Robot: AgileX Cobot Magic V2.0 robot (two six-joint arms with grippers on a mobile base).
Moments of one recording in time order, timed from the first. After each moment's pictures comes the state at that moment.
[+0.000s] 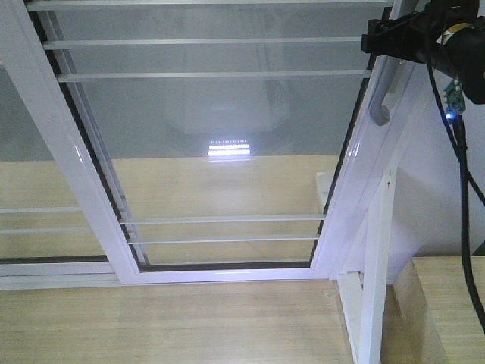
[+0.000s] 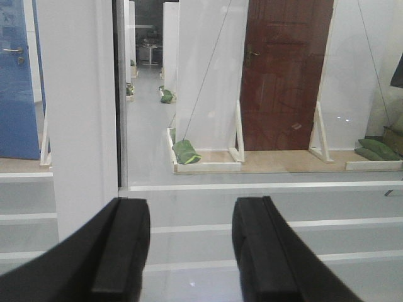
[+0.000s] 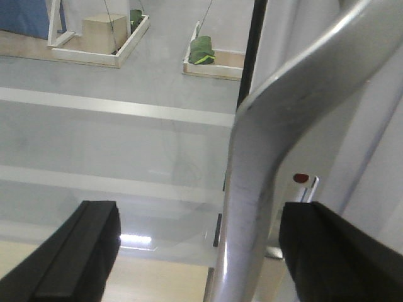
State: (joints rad) left arm -0.08 0.78 -0.76 -0.17 0.02 0.13; right arm 0.09 1.71 -1.22 0.05 -0.12 -0.14
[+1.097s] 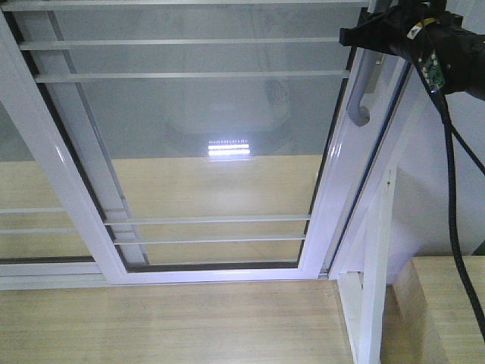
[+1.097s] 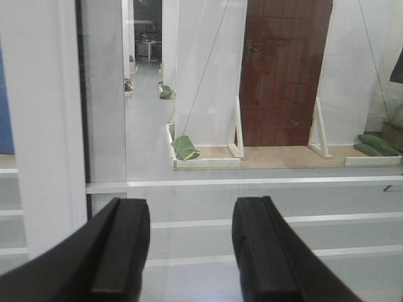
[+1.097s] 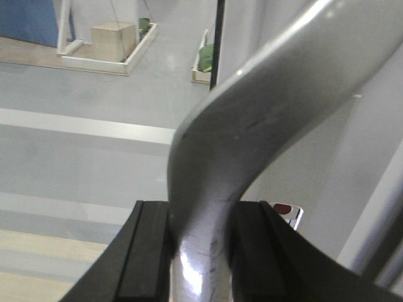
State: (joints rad) left arm -0.08 0.78 -0.76 -0.17 0.03 0.13; right arm 0.16 1.81 -1.33 0.03 -0.14 -0.10
